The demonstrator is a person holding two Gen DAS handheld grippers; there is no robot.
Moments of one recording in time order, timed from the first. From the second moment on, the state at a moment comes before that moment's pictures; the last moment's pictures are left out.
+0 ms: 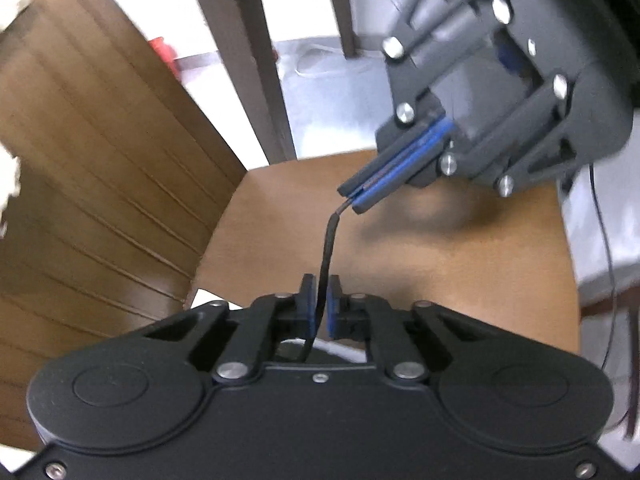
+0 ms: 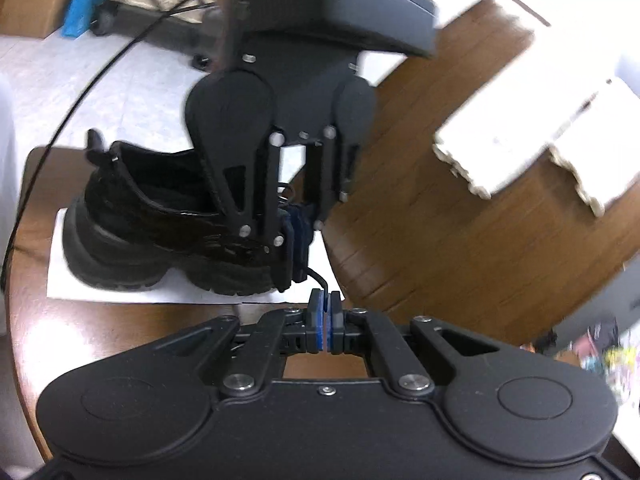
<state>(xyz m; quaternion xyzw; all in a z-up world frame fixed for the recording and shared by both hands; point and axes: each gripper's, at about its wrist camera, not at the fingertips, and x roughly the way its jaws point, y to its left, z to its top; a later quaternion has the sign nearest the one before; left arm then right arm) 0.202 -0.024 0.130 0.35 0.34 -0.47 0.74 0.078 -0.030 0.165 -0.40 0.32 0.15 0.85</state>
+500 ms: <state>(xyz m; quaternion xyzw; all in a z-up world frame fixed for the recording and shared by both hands) 0.191 0.019 0.136 0.12 0.33 -0.39 0.85 0.086 -0.092 0.156 0.27 0.23 0.00 0.93</state>
